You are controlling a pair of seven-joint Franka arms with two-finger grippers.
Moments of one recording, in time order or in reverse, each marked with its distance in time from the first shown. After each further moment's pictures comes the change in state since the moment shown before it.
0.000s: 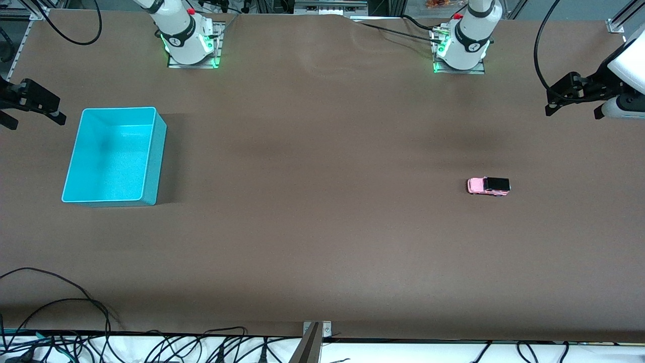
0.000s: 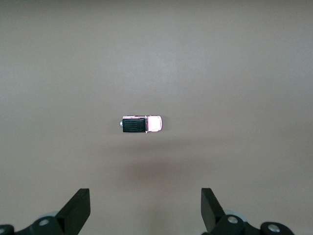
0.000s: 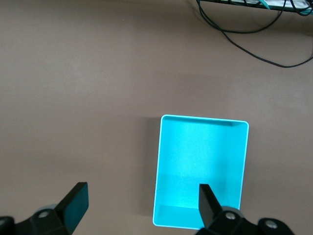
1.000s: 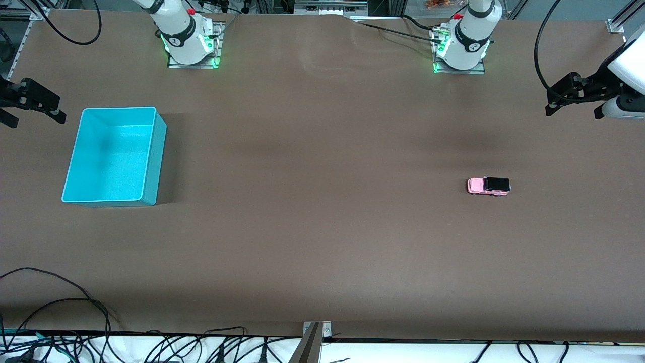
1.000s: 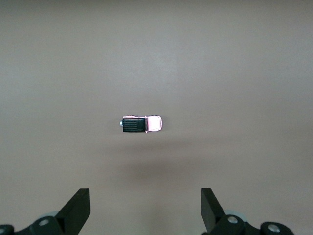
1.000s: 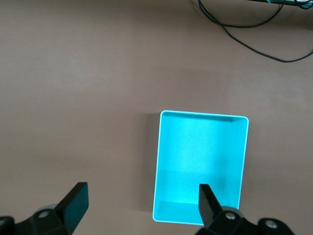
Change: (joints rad) left arm 0.000 0.000 0.000 0.000 0.000 -0.001 0.000; right arm 0.000 -0.001 -0.003 0.000 -0.003 -0.019 0.002
